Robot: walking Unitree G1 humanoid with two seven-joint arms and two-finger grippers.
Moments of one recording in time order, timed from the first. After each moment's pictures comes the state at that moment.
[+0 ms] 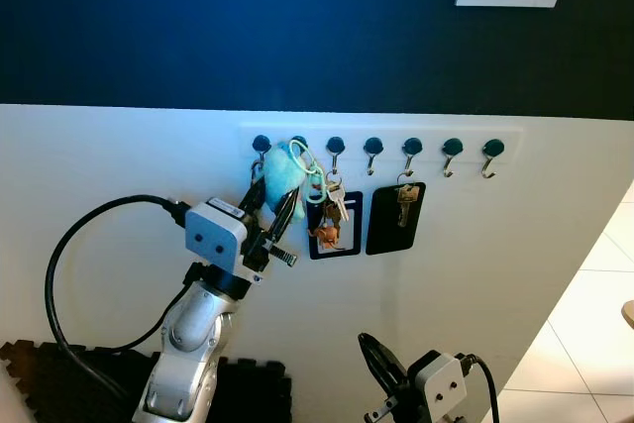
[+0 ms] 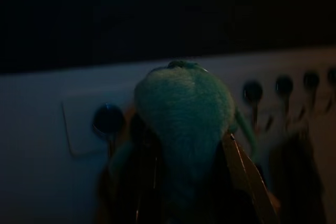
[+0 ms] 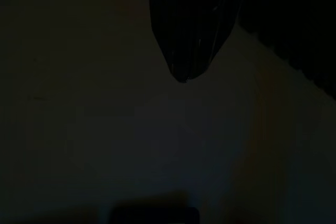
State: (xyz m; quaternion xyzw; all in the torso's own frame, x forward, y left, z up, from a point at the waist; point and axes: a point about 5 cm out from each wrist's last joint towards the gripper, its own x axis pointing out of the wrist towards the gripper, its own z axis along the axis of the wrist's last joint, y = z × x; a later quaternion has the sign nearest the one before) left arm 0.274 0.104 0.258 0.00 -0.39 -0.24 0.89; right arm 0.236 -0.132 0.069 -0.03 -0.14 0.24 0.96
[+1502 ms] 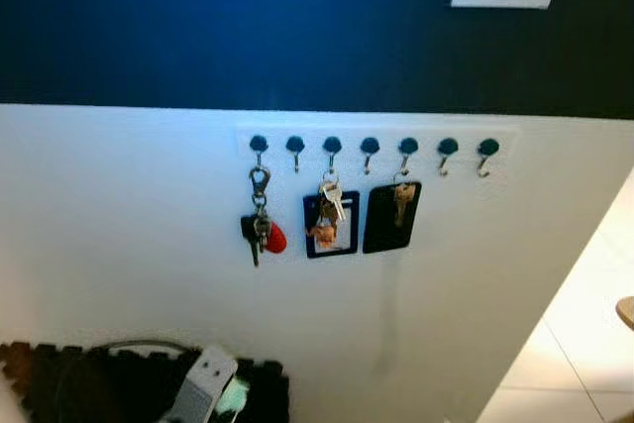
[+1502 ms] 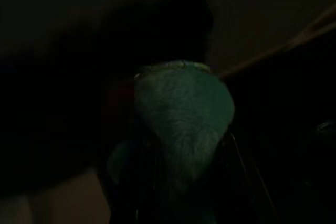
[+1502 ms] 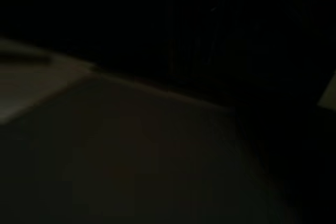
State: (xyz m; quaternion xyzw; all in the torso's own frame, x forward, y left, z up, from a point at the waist) left arm 0.236 0.178 -0.010 0.11 0.32 -0.18 0.92; right arm 0.186 -0.187 -0.059 -0.02 0.28 0.06 0.96
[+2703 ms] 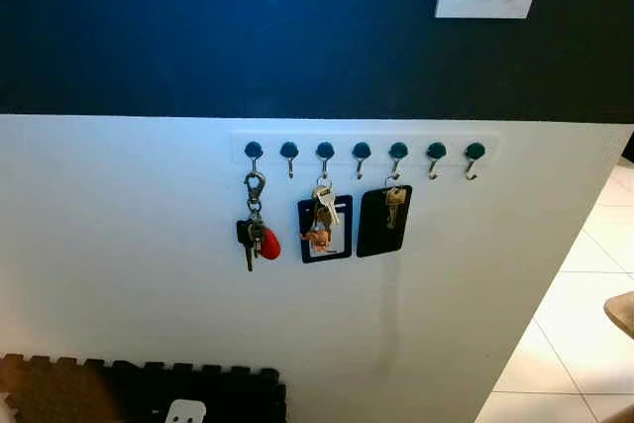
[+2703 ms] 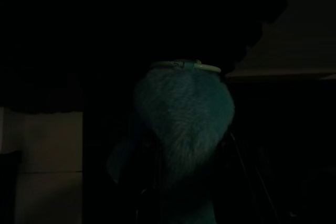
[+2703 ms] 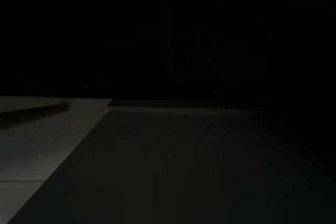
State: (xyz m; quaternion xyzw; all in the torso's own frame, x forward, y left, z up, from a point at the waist) left arm 0.210 0.189 -0.060 0.01 0.36 -0.04 0.93; right arm 0.183 -0.192 -0.071 0.02 0.33 -0.02 0.95
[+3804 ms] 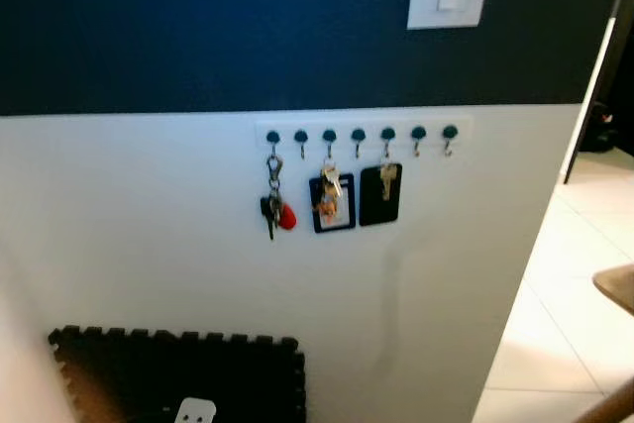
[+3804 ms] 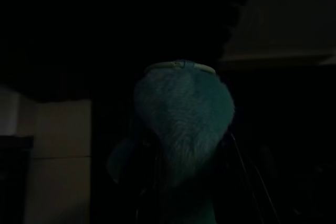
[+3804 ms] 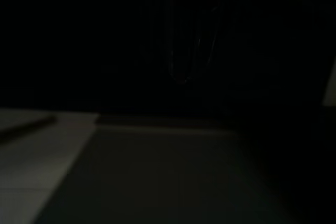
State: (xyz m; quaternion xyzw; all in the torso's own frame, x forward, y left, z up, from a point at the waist) left arm 0.221 0.180 -0.056 0.02 0.34 -0.06 0.94; right arm 0.181 -0.190 -0.072 0.02 0.33 -0.01 0.94
